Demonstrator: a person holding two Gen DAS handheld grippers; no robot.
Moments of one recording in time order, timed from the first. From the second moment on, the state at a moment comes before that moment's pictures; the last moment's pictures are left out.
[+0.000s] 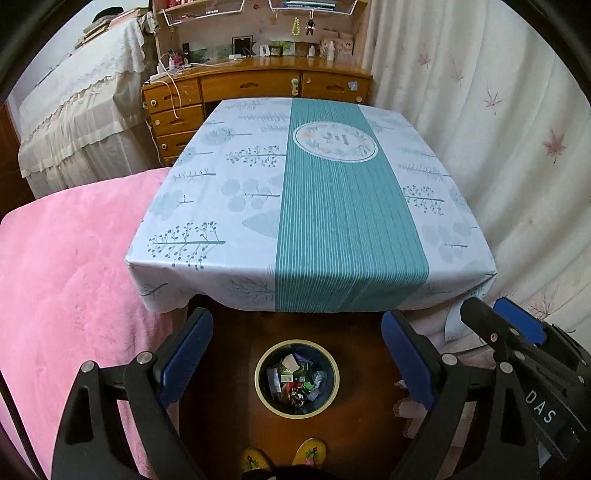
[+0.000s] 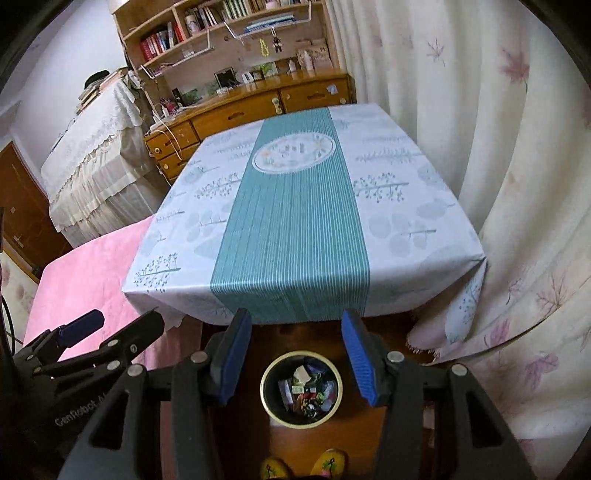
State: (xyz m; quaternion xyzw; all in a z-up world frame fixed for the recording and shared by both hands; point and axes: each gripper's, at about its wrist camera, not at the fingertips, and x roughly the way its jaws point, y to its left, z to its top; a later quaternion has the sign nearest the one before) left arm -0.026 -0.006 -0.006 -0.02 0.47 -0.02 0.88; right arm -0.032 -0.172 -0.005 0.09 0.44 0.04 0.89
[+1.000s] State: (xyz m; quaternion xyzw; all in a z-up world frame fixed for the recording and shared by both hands) left arm -0.030 -0.010 0.009 -0.01 0.46 -0.02 0.89; right arm -0.037 -0.168 0.010 0.09 0.43 0.03 0.90
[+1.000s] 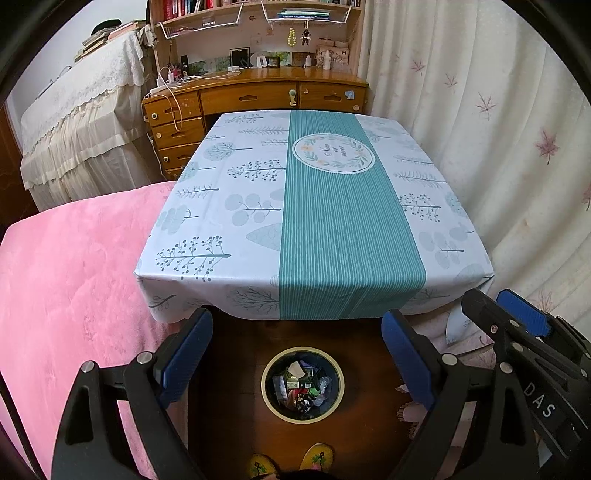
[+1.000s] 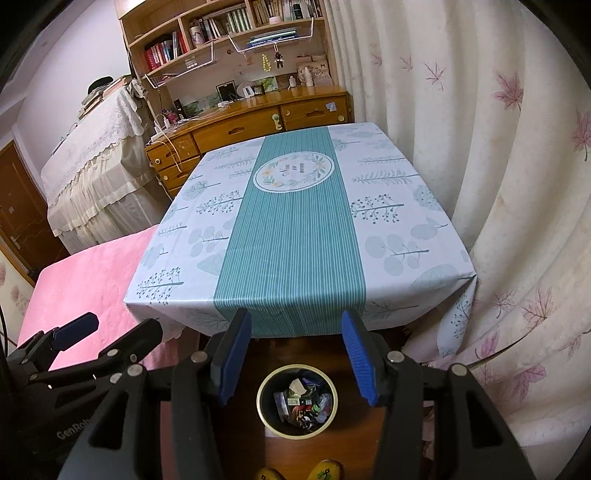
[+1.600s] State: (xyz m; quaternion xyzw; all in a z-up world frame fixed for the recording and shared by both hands) left arm -0.030 -0.008 0.010 -0.01 0.46 -0.02 0.89; right arm -0.035 -0.168 0.010 0.09 0.43 0.03 0.90
